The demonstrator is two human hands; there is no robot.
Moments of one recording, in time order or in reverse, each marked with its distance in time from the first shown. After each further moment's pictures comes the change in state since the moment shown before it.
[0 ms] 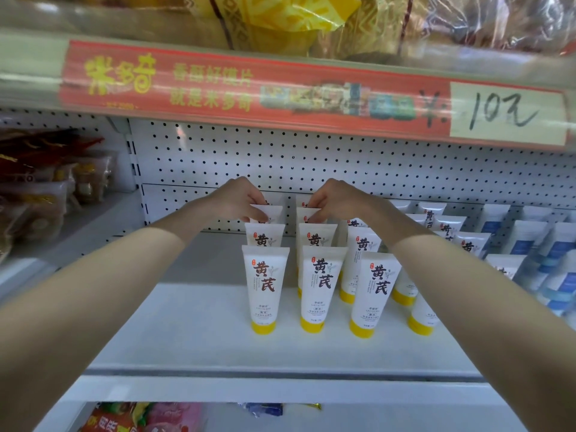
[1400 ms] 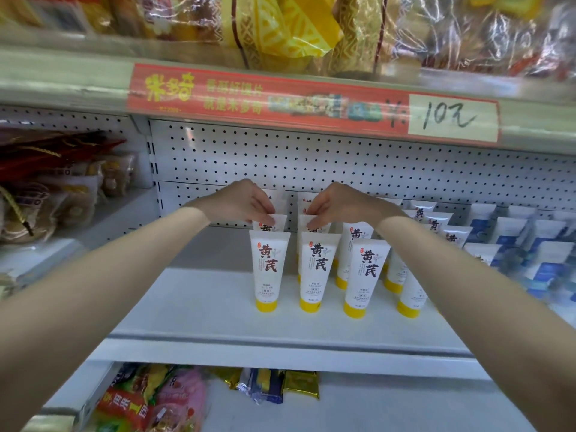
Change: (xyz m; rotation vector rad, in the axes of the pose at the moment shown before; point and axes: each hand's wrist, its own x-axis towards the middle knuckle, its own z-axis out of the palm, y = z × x) left_hand -0.052 0.026 0.000 -0.033 -0.016 0.014; right_hand -0.052 -0.017 0.003 0.042 -0.008 -0.092
